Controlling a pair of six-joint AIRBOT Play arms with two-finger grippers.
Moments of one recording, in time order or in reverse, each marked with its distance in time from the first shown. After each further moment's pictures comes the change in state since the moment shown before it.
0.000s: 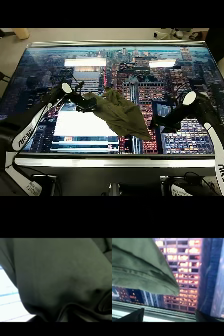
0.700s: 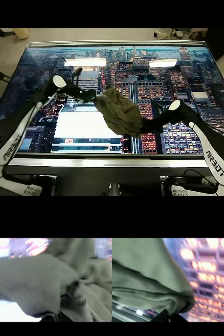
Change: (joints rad) left arm -0.028 0.212 0.008 -0.034 0.055 0.144; right arm 0.056 -0.145 -0.061 0.262 -0.196 -0.102
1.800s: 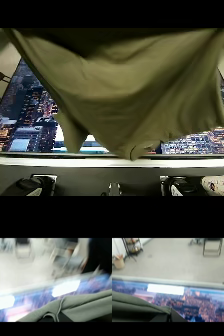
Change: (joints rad) left arm 0.000 0.647 0.394 0.490 -0.105 -0.013; right arm -0.009 0.549 0.833 -0.338 -0.127 0.058
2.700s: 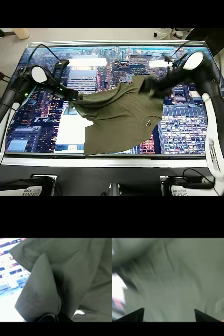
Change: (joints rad) left arm 0.062 -0.476 -0.378 -0.095 -0.143 0.046; right arm 0.045 -0.578 -0.253 0.240 0.373 0.111
